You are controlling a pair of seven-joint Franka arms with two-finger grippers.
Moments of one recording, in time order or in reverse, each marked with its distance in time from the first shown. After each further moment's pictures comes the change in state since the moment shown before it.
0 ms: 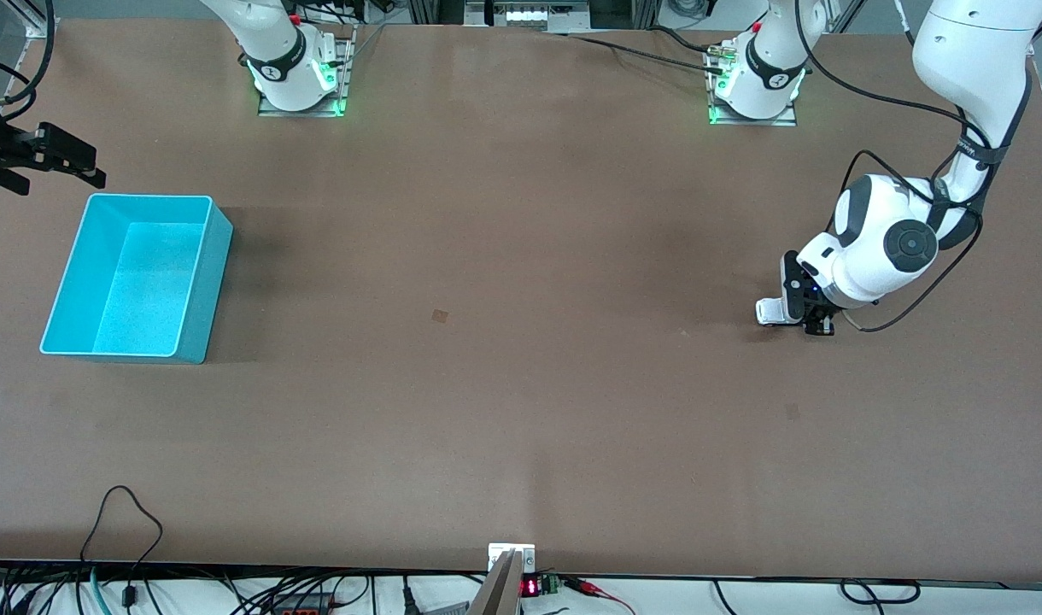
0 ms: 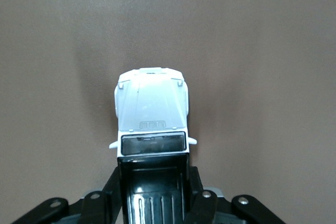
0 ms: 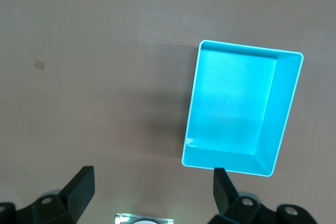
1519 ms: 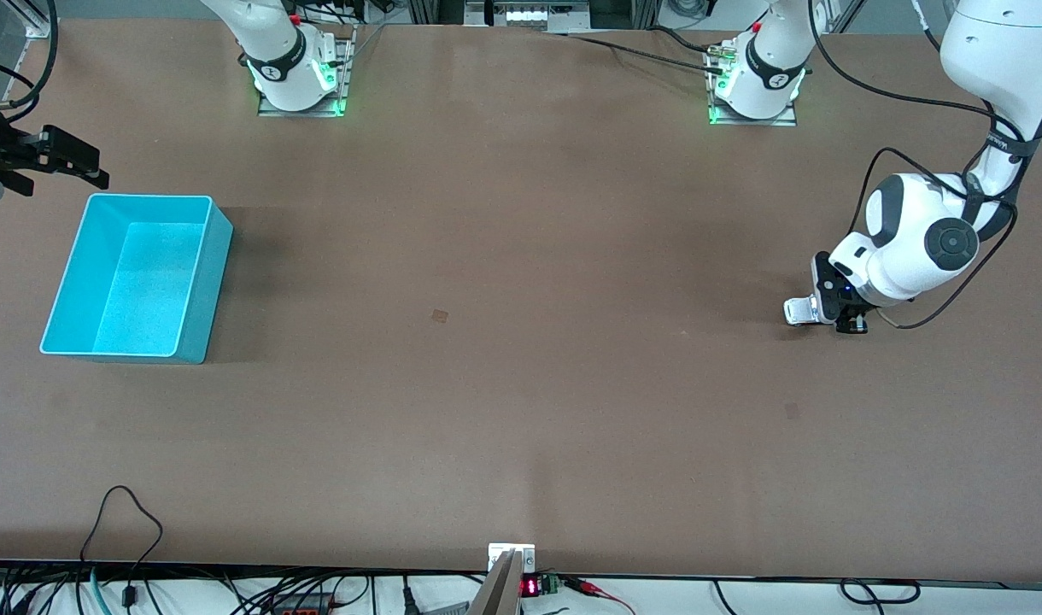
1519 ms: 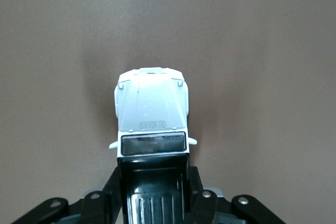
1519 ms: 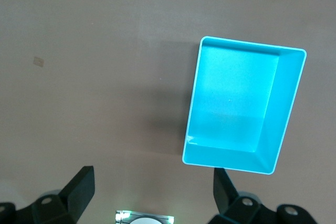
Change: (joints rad) left arm 0.113 0.001 0.000 0.001 0.008 0.002 0.058; right arm 0.000 0.007 0.001 0.000 0.000 -0.009 0.000
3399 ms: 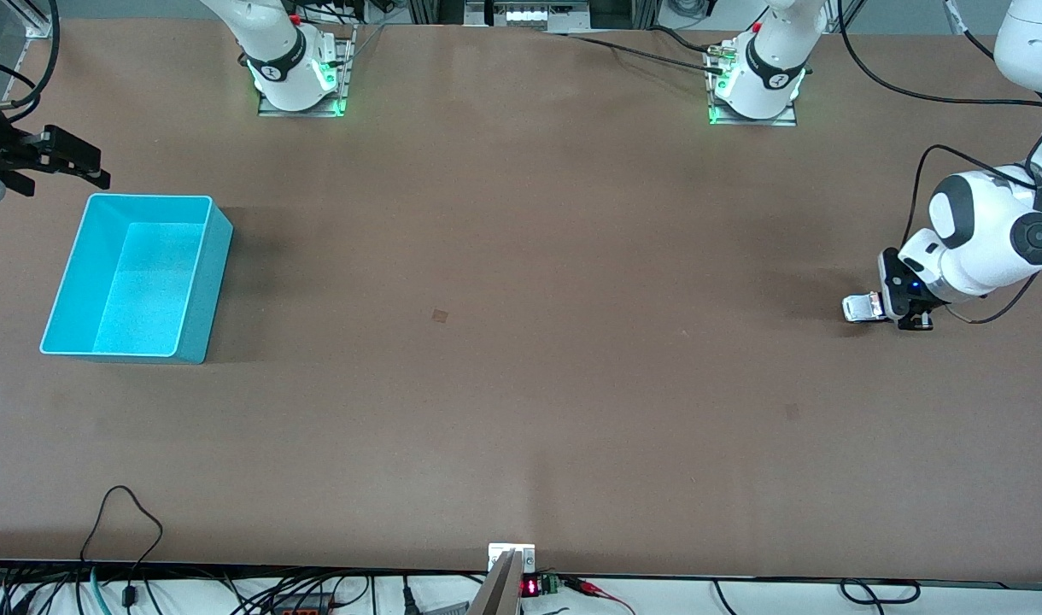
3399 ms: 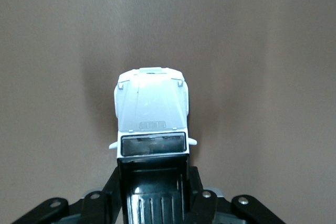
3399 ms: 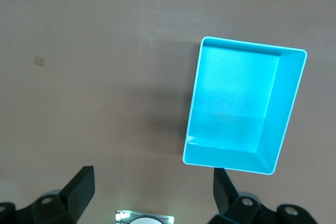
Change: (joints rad) left arm 0.195 0.042 0.017 0.069 0.051 -0.001 0.196; right arm 0.000 0.000 0.002 0.000 0.000 0.000 0.000
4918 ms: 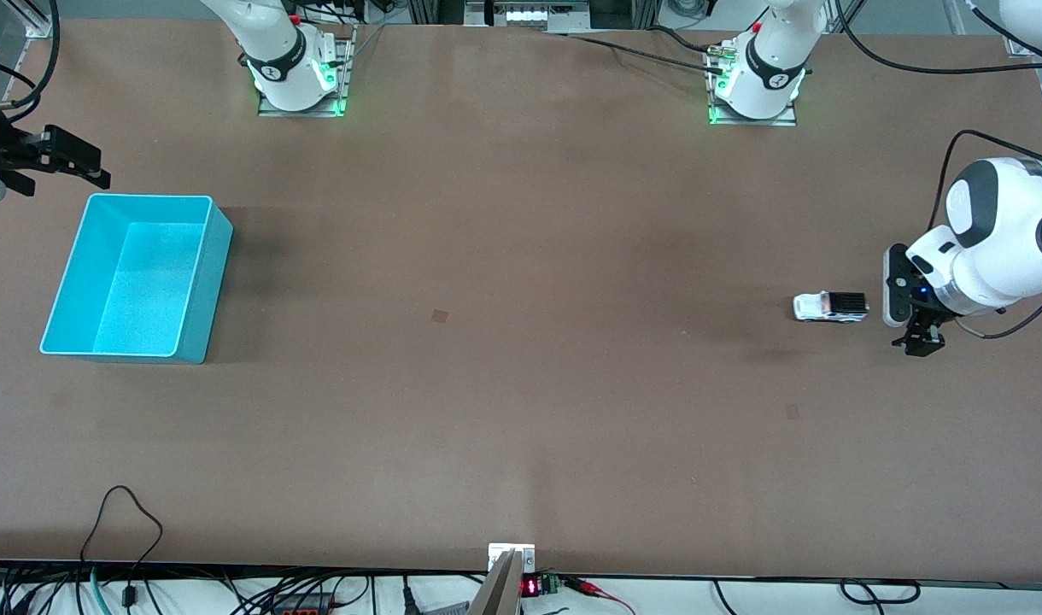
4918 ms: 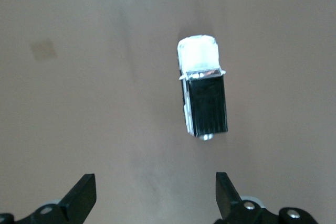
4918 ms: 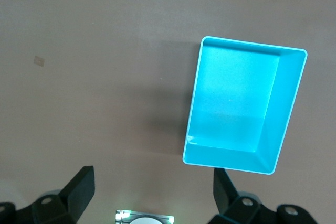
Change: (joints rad) left arm -0.039 -0.139 -0.181 0.165 -0.084 -0.299 0.024; right arm 0.000 0.000 0.000 0.000 0.000 -0.001 0.000
